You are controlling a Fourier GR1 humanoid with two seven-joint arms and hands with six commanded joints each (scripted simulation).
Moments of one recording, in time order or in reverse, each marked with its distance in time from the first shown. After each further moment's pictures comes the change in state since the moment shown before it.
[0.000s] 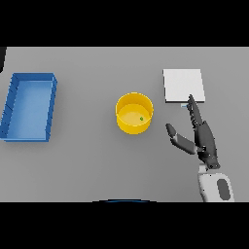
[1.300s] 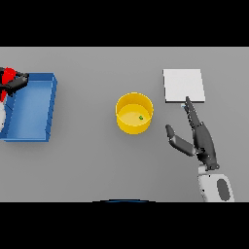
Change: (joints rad) left arm 1.066 0.019 0.253 -0.854 0.593 0.351 0.538; right arm 0.005 -0.017 0.019 0.011 0.014 0.020 -0.020
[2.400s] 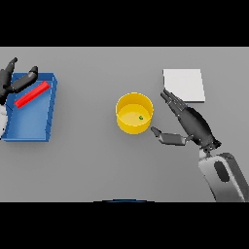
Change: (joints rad) left arm 0.050 0.007 -0.034 -0.119 0.057 -0.119 -0.039; right arm -0.224 -0.231 0.155 0.060 0.332 0.100 0.091
